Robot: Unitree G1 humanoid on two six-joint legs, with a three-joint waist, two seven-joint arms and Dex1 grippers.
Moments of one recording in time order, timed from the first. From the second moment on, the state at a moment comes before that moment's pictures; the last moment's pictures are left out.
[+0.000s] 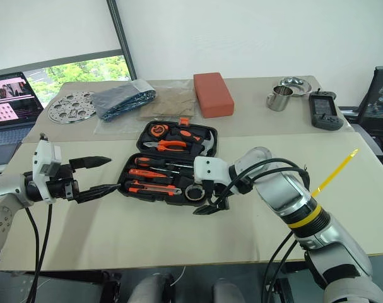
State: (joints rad) left arm -0.22 0.83 0.25 -0.04 -0.54 0.36 -1.12; right arm -0.71 -0.67 0.48 -0.20 0.06 0.61 1.27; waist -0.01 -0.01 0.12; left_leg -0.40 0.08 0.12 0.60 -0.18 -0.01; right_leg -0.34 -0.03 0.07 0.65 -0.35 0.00
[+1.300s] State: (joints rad) left arm -0.24 0.78 0.03 0.00 -0.50 0.36 -1.39; right arm -0.58 -0.70 0.43 -0.14 0.07 0.33 1.29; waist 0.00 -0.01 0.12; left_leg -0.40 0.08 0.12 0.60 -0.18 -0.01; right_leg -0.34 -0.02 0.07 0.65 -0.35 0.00
